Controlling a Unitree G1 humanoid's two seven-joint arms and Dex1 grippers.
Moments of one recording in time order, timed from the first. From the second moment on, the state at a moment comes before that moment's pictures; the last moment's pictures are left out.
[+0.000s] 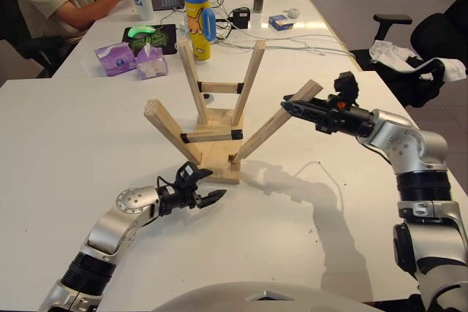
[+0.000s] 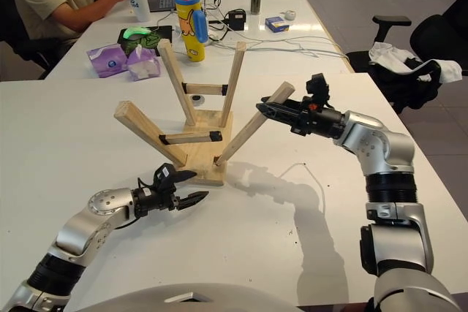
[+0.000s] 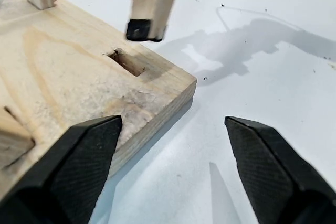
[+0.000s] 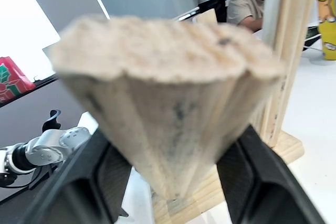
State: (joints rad) left arm -0.02 0.55 -0.29 -0.19 -0.32 0.38 -0.72; right arm -0.61 -0.57 -0.03 0.32 0.74 0.66 1.15
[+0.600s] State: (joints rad) left arm -0.04 0.54 -0.30 -0.16 -0.27 0.36 -0.78; right arm -0.70 -0.54 0.11 0.29 0.52 0.46 1.28
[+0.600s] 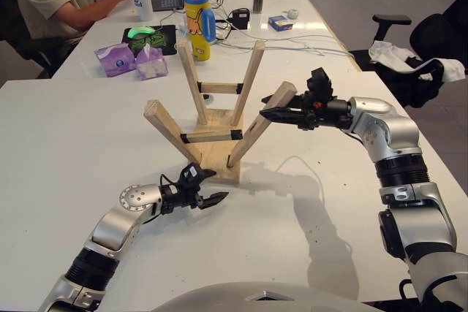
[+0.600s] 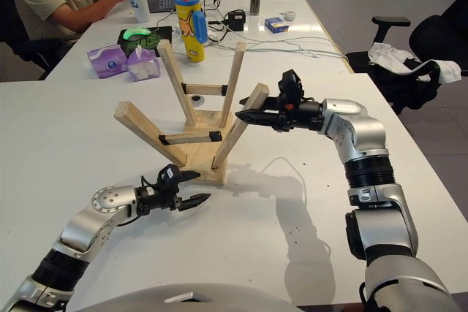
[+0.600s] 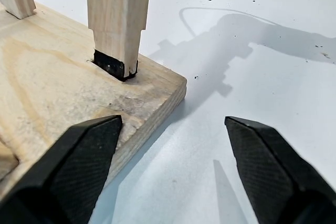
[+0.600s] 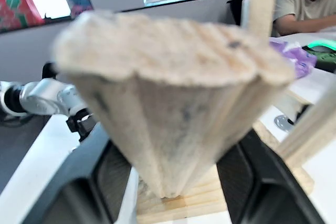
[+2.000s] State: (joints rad) left arm 0.01 0.44 -0.28 -0.14 -0.23 0.30 -0.68; right arm -0.78 -0.49 0.36 0.08 0.40 0.54 1.16
